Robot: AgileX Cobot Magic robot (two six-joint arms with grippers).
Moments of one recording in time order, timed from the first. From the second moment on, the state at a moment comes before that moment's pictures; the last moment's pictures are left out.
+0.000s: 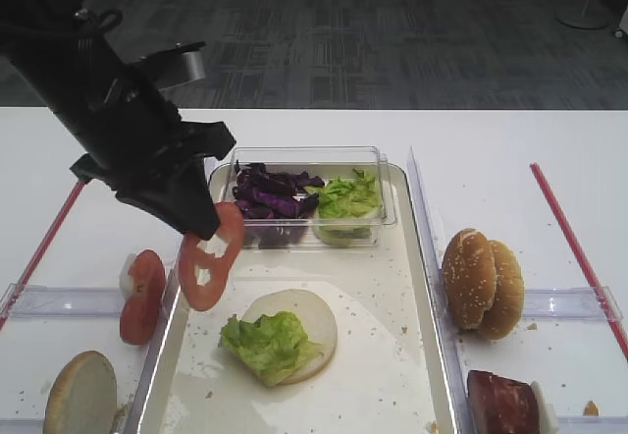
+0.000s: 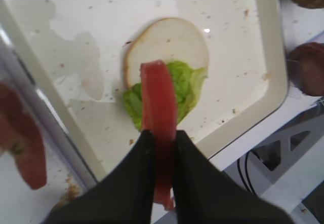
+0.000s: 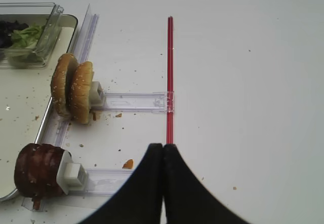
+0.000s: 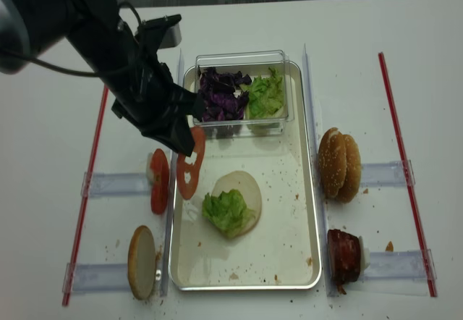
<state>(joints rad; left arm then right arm) -0.30 1.69 -1.28 -0.49 1.21 0.23 0.00 -0.02 -0.48 0.05 1.13 -0.02</state>
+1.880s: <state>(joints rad) -0.31 1.91 -1.20 -0.95 1.19 0.45 0.00 -0.02 -0.48 0.05 1.13 -0.02</state>
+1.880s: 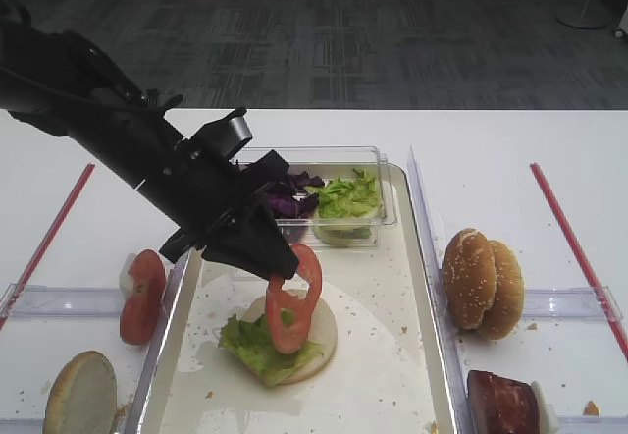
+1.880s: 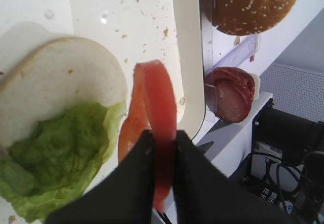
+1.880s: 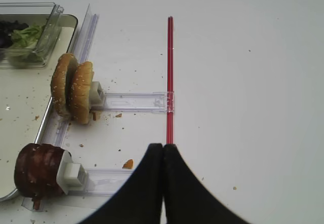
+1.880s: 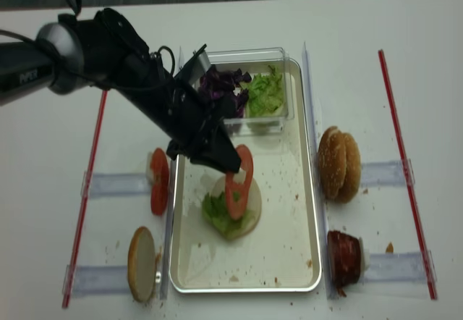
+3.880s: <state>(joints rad) -0.31 1.96 -1.19 -0.96 1.18 0.46 0.00 -0.02 -0.48 0.05 1.13 -0.02</state>
